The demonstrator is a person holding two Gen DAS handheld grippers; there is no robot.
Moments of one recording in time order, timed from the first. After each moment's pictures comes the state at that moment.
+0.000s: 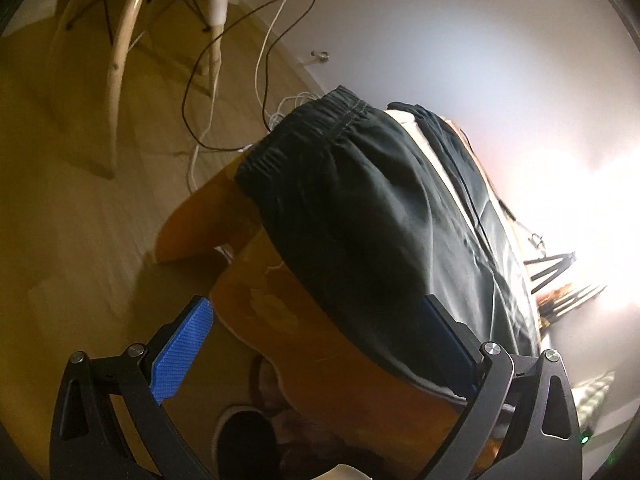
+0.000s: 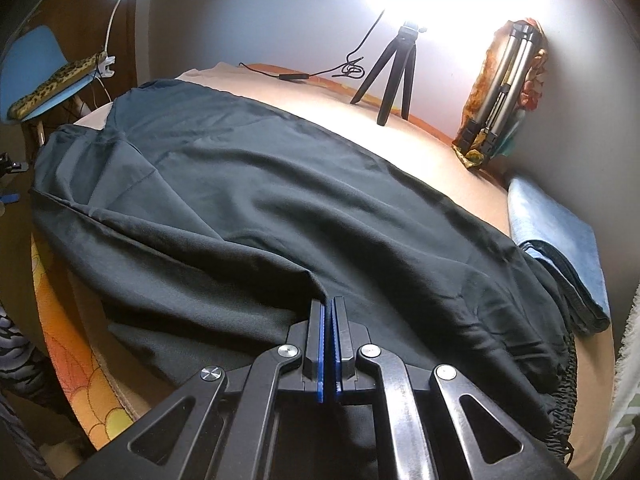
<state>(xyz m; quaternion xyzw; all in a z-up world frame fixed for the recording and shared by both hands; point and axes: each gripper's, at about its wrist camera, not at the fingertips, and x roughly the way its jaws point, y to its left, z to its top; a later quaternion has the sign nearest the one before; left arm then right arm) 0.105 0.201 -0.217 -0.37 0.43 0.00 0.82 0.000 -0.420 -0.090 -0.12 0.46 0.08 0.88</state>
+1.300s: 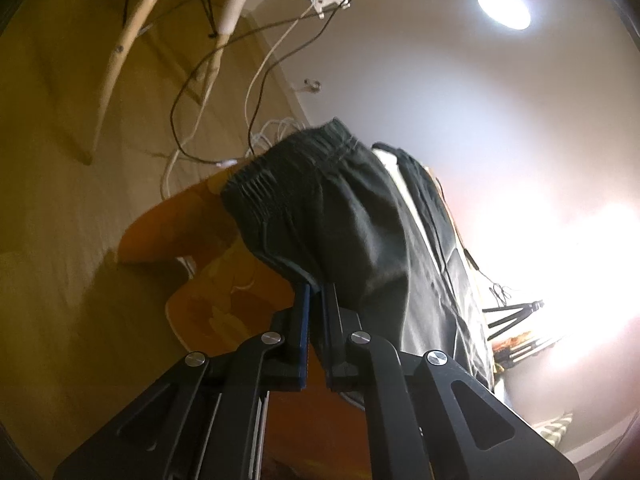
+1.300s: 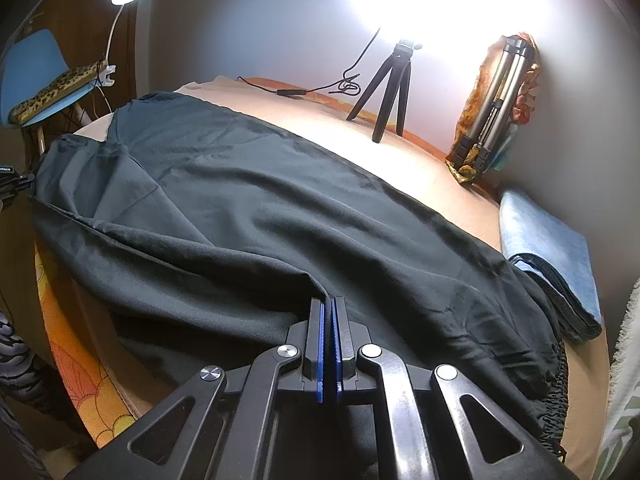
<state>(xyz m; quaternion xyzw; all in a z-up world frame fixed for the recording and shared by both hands) 0.101 0.212 -0.225 -0.45 0.35 -0.01 0.82 -0.006 -0.419 -0.078 -0.13 0.44 0.07 0.89</state>
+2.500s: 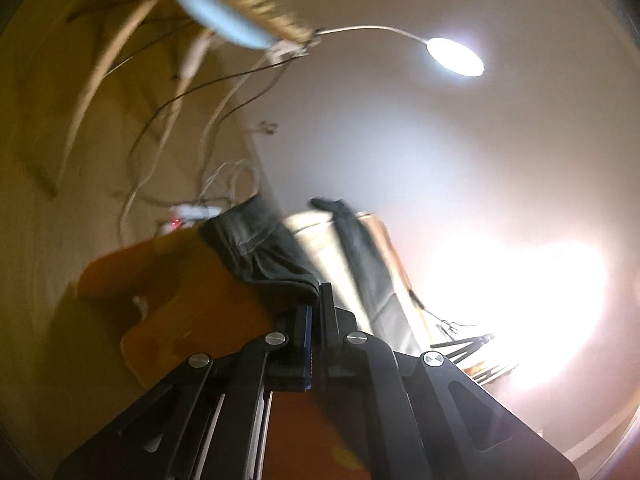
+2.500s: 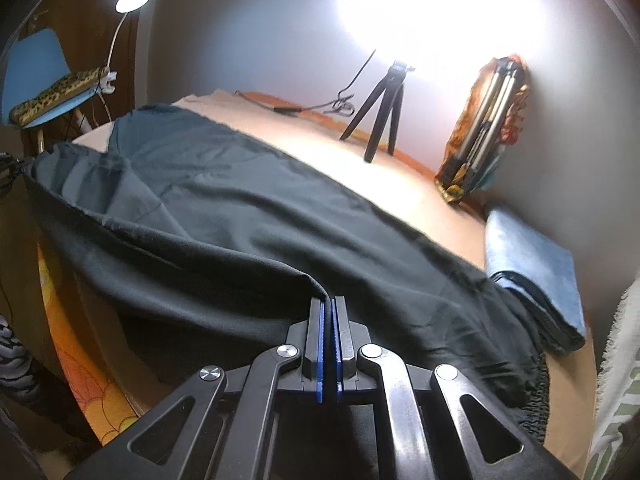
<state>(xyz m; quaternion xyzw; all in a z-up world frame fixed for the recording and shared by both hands) 0.100 0.219 -0.159 -0.47 0.25 -0.06 0.84 -0.015 -0.418 -0.054 -0.14 0.40 0.06 0.90</state>
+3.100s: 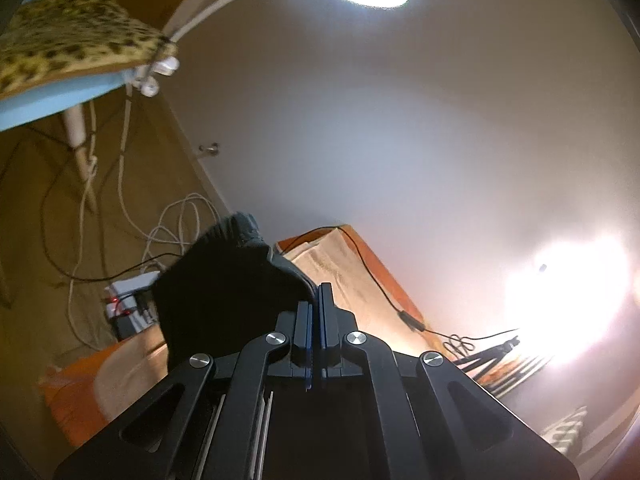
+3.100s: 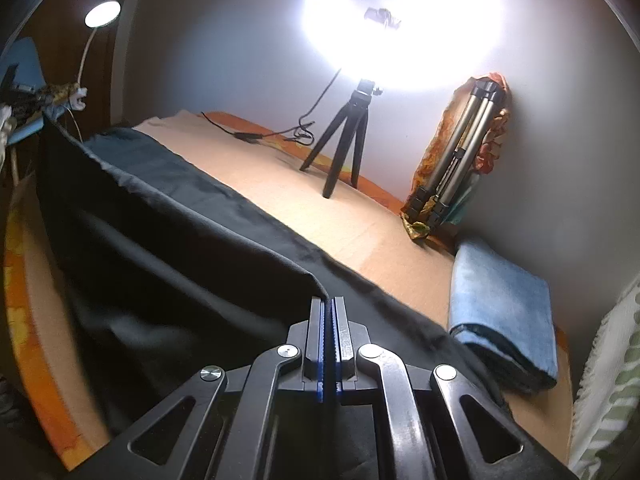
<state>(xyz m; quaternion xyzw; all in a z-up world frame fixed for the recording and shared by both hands) 0.270 0.150 -0.081 -0.36 0.29 -0.07 0.89 0.053 -0.441 -0.043 -0.16 0.39 0.02 0.91</state>
